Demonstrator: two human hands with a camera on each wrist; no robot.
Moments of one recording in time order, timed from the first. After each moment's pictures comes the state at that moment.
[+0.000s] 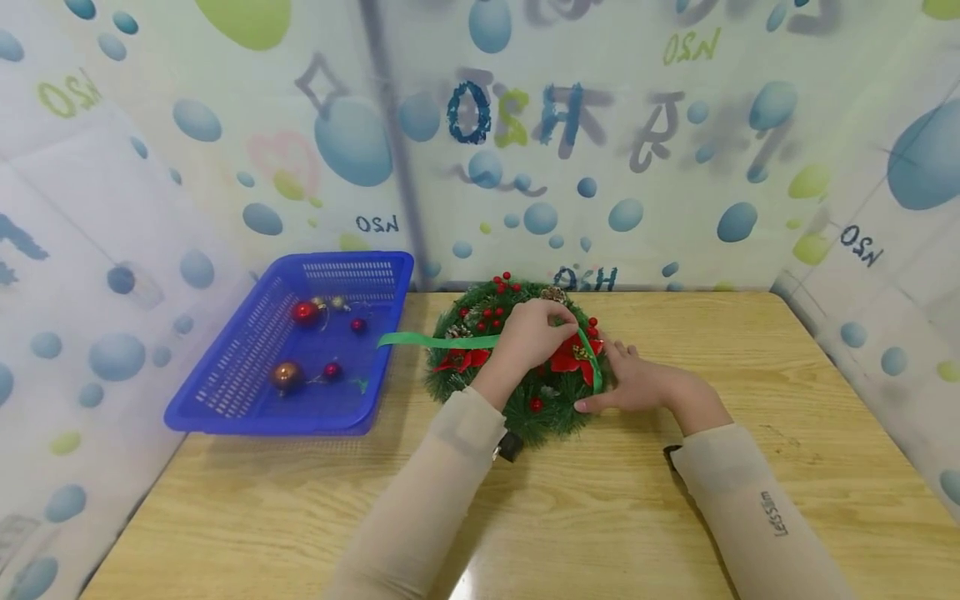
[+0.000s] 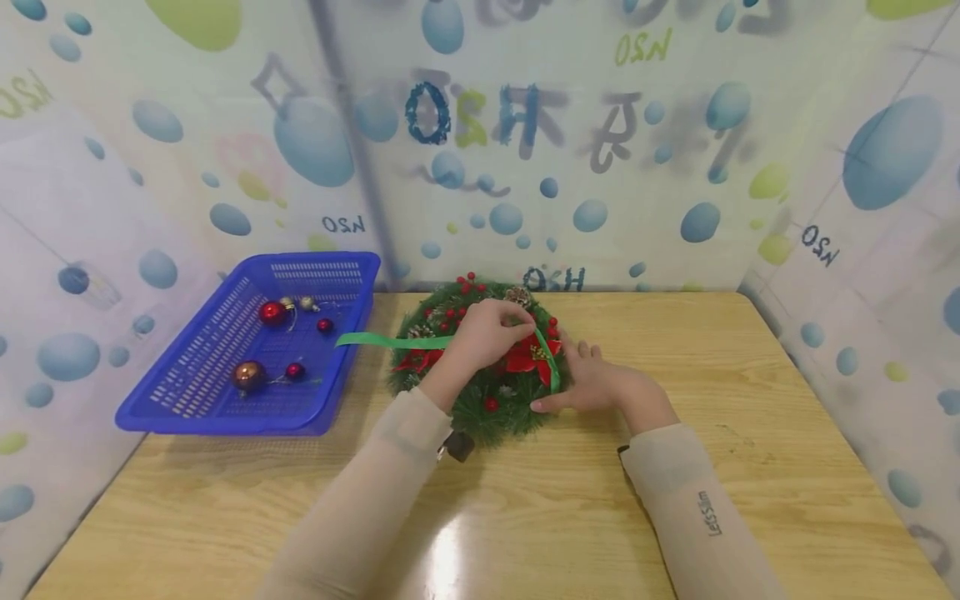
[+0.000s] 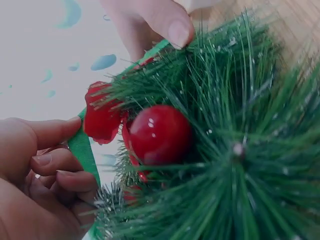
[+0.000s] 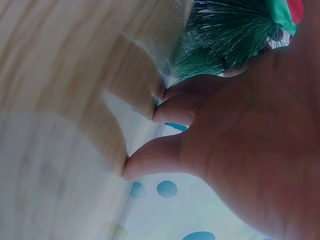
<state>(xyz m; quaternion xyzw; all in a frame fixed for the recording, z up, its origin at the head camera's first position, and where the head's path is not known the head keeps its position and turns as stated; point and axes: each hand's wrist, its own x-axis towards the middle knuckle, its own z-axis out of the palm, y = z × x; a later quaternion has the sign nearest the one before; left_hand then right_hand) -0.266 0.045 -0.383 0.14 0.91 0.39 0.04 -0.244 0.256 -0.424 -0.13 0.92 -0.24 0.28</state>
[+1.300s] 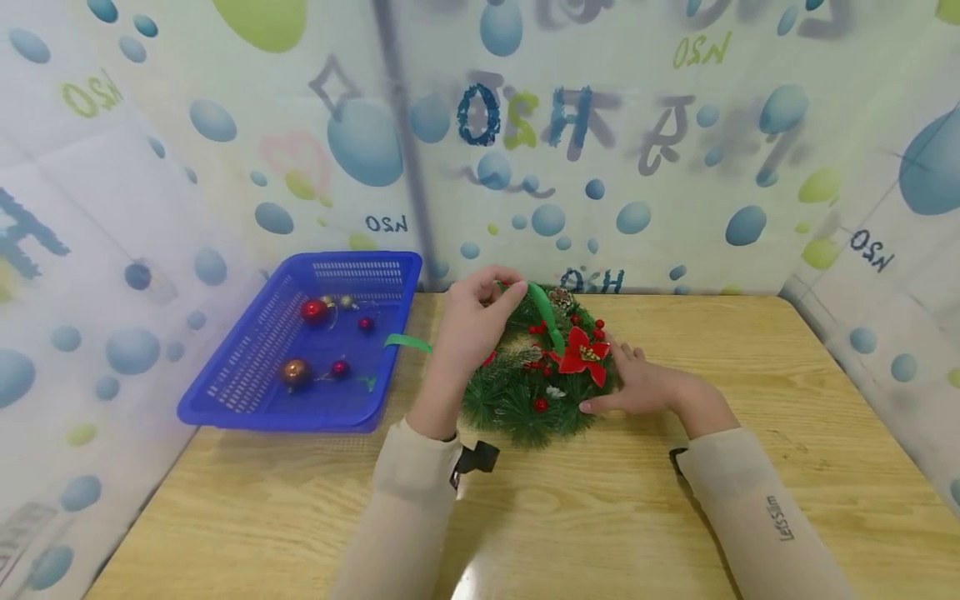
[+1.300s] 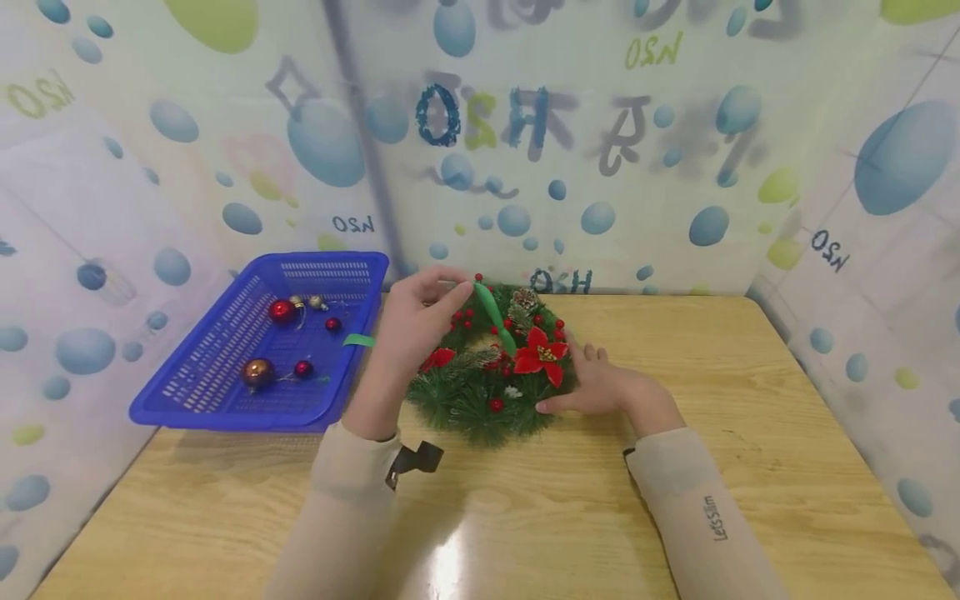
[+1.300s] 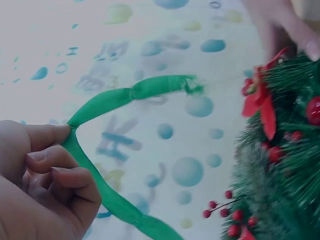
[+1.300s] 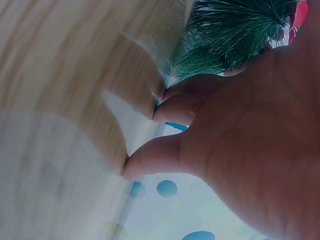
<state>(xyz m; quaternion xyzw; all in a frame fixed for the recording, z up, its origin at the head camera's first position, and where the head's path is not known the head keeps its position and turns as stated) -0.213 -0.026 -0.323 0.14 0.80 0.58 -0.12 -0.242 0.255 -0.429 -0.14 0.93 -0.24 0.26</state>
